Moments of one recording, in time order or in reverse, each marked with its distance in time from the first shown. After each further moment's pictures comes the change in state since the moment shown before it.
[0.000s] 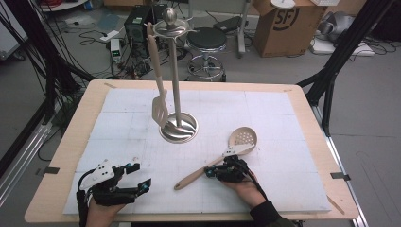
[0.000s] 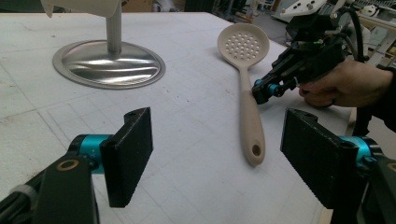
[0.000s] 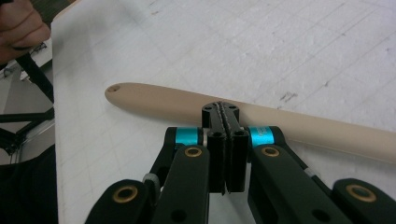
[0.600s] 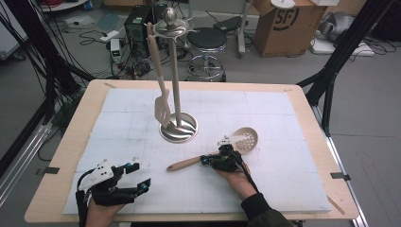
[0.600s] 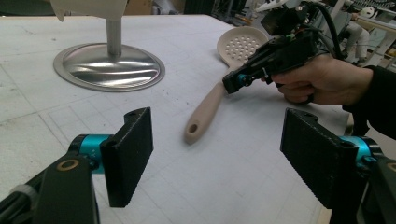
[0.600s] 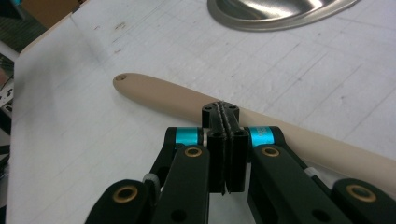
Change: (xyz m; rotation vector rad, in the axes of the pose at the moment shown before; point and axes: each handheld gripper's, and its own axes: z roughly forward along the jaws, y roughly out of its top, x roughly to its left) left arm 0.000 0.001 -0.002 -0.007 -0.004 0.000; right arm -0.016 0.022 0.019 -0.052 -0.075 0.062
